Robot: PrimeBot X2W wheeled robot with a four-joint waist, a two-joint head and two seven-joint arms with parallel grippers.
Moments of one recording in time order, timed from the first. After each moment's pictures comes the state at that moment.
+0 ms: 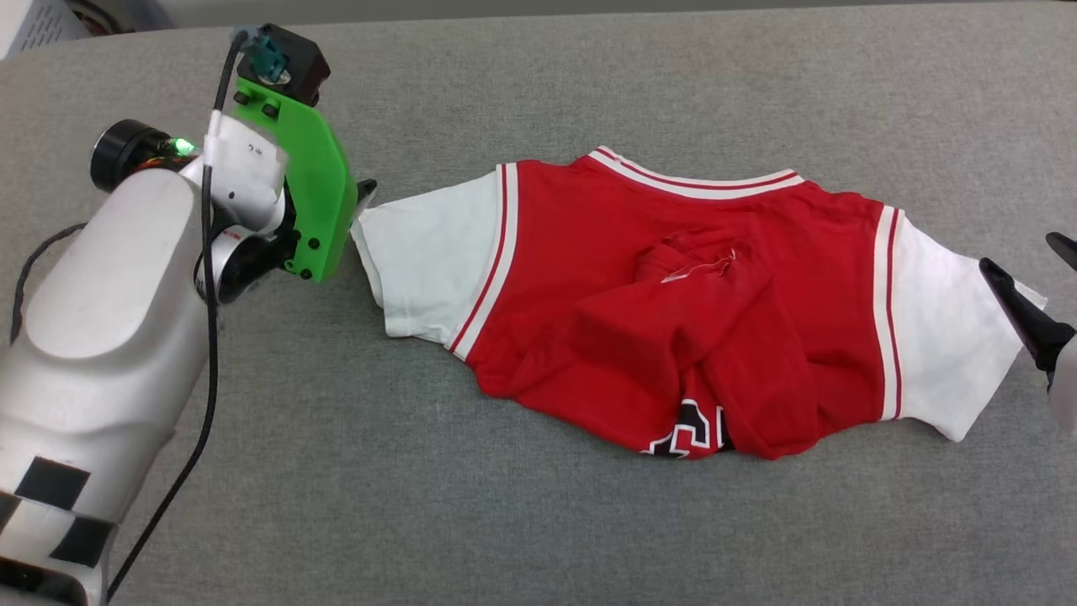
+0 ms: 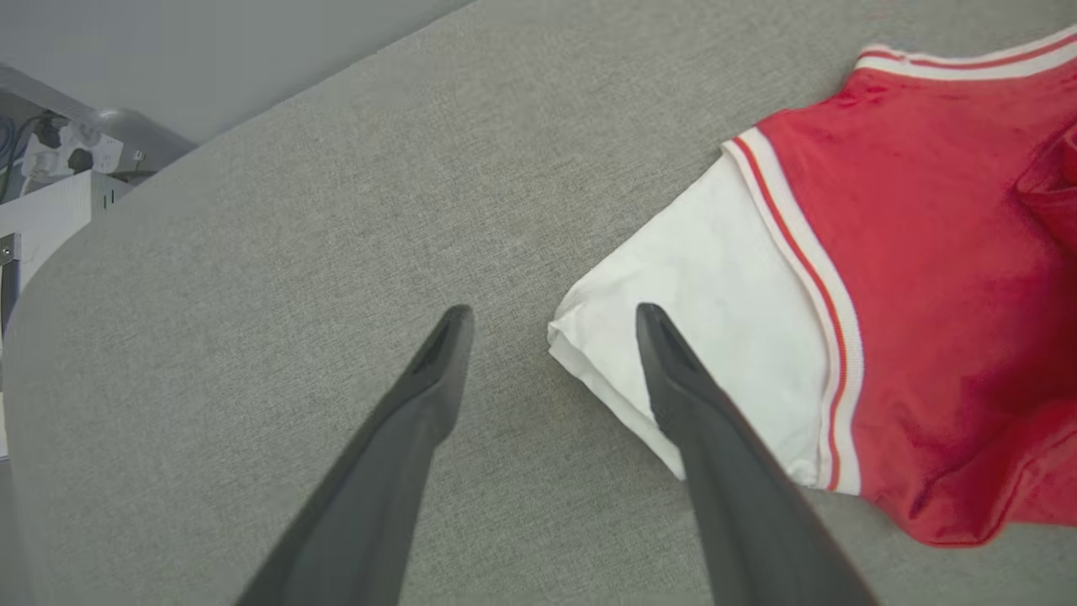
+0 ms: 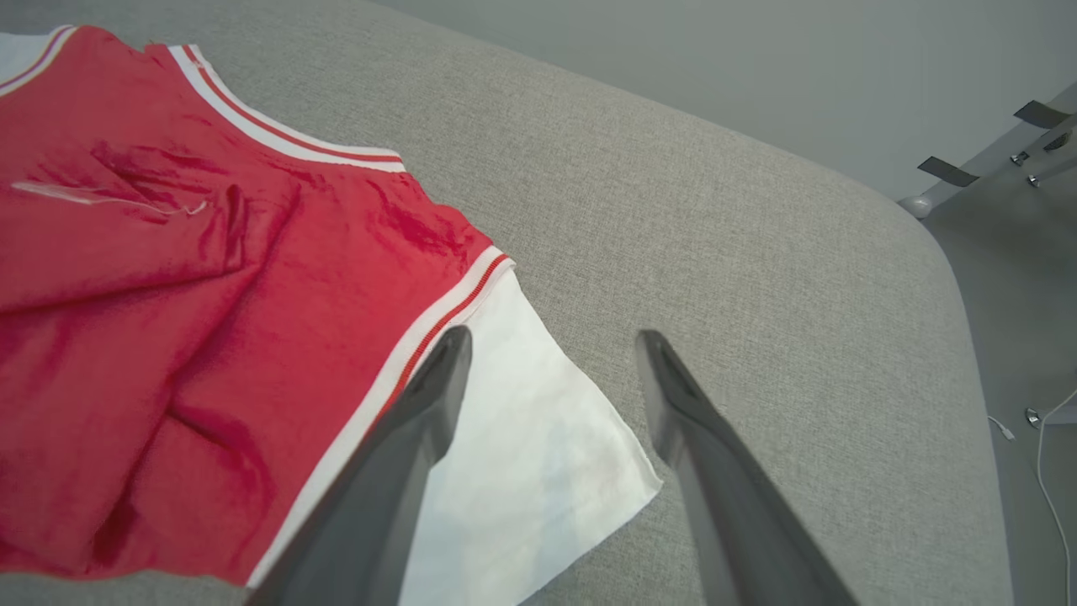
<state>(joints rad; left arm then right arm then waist) -0.94 0.48 -0.61 0.44 -0.65 -0.13 0.71 -0.34 -0.76 0.28 0.07 0.60 0.13 0.24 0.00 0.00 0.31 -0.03</state>
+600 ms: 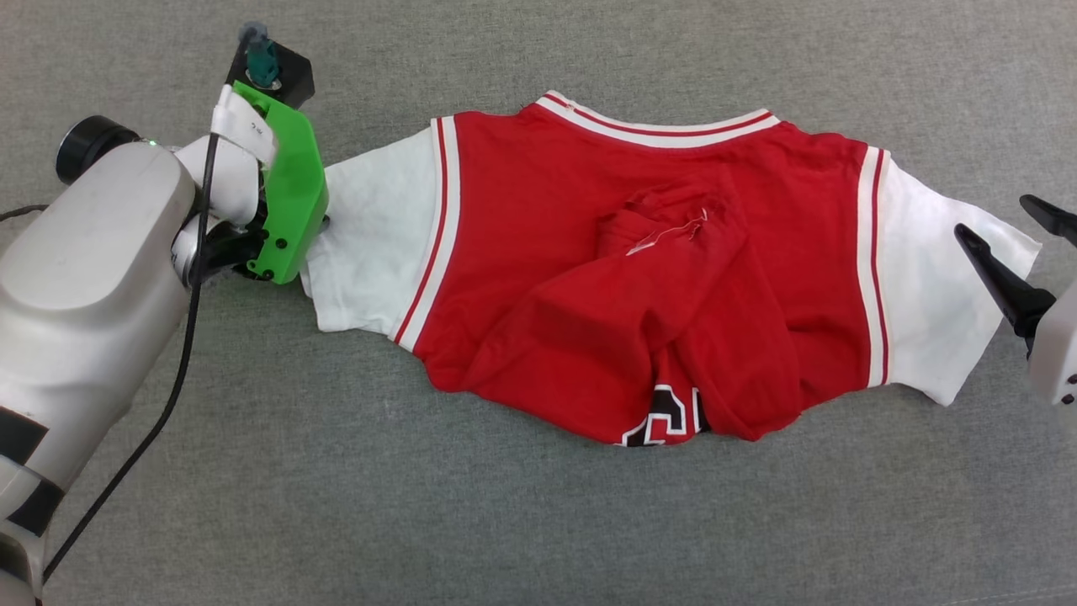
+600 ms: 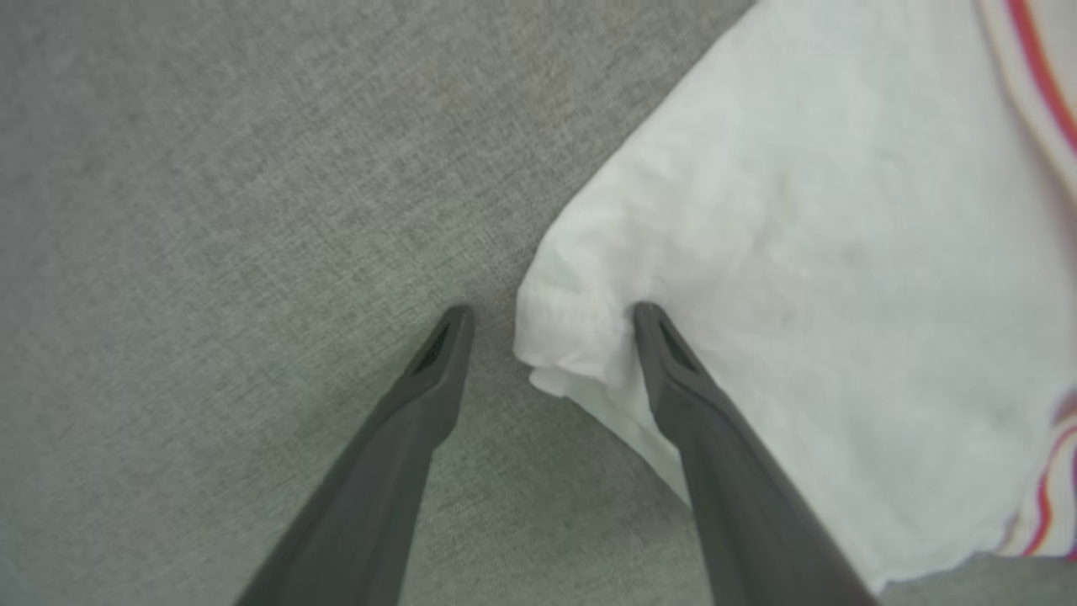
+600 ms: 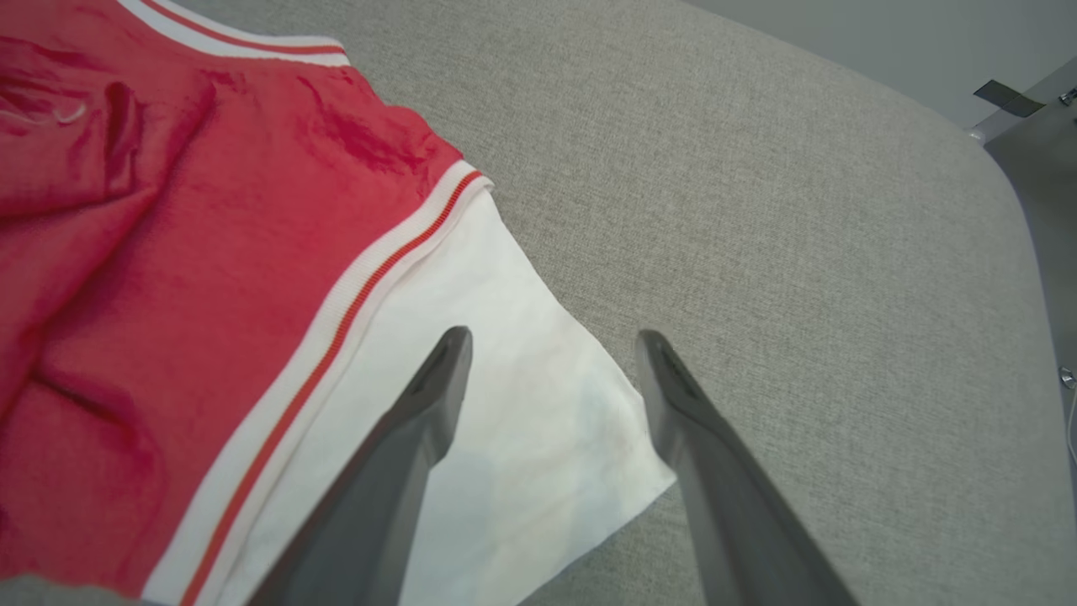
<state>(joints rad) -1.12 0.57 -0.97 0.61 -0.85 -0.13 0.79 -0.45 -0.77 0.38 0.11 0.62 0.13 0.21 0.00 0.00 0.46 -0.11</state>
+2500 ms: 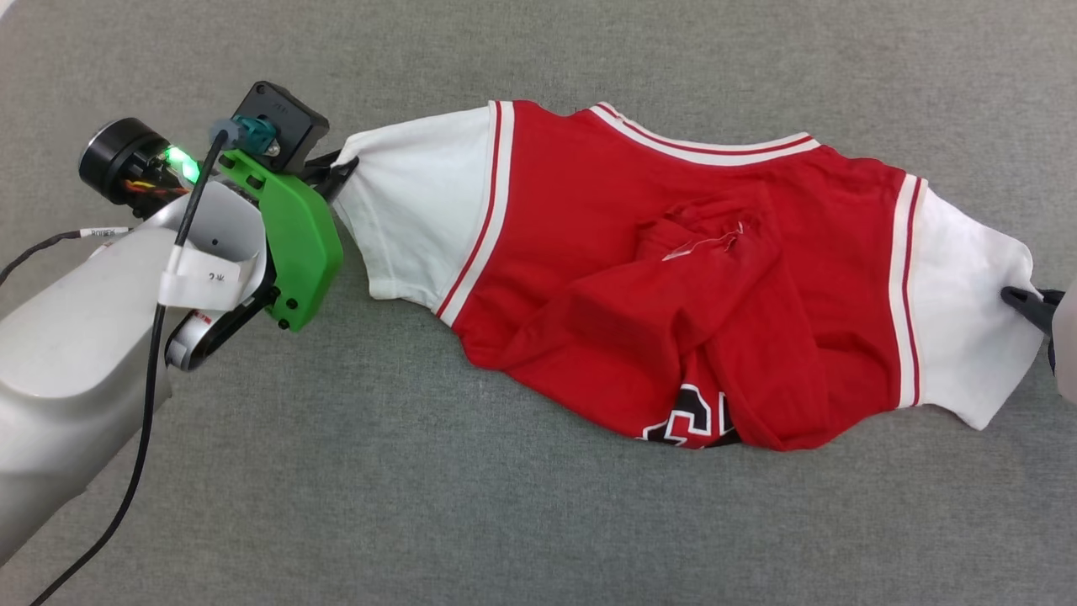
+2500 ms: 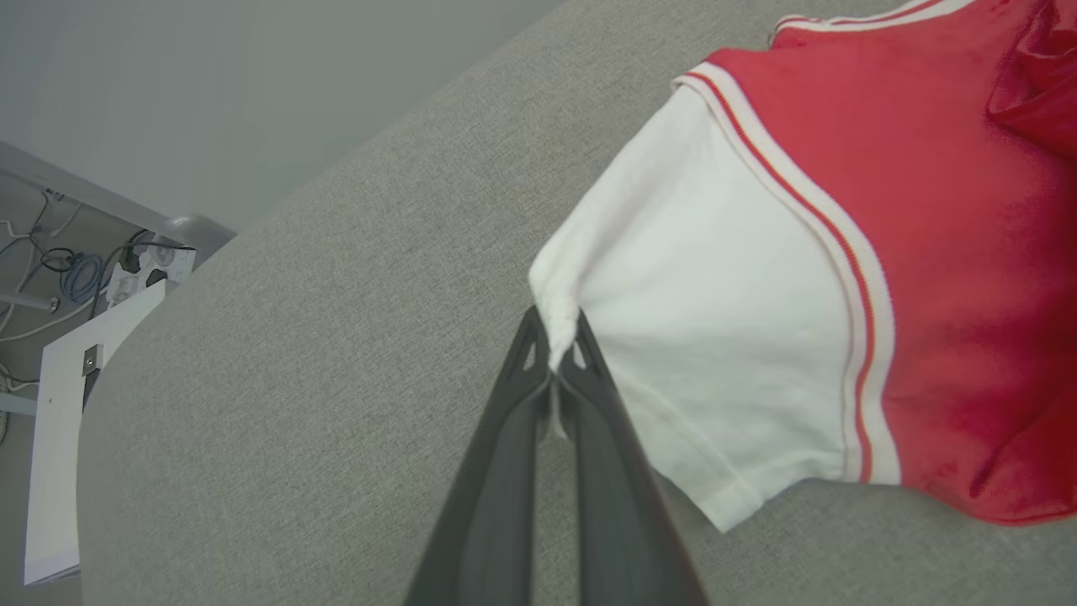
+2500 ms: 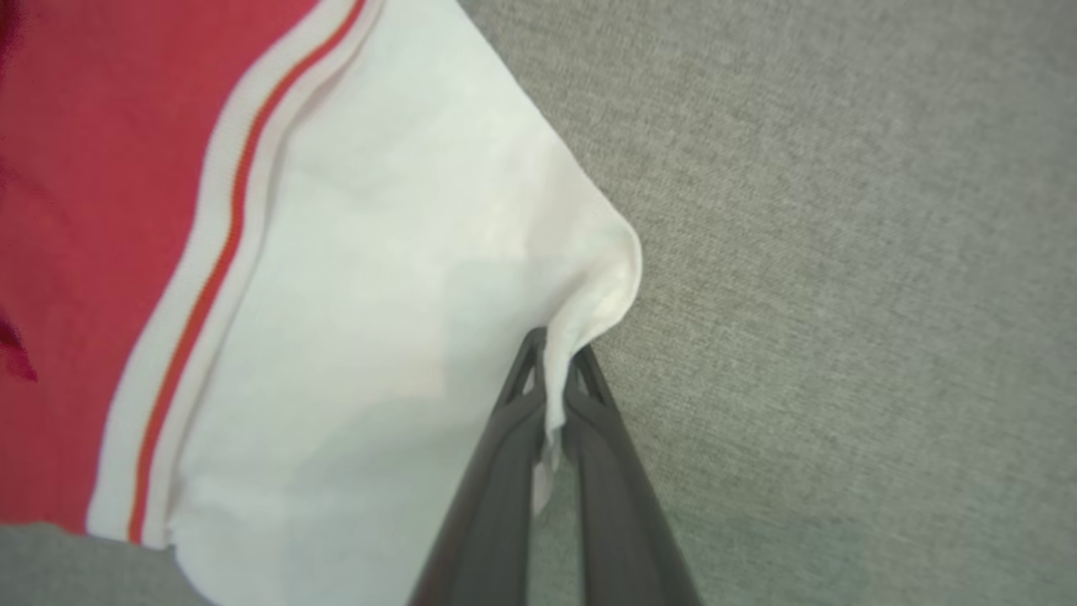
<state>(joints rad) -1.06 0.75 -1.14 0.28 -0.85 -0.01 0.20 -0.64 -0.88 0.69 0.34 0.94 0.13 0.46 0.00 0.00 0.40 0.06</state>
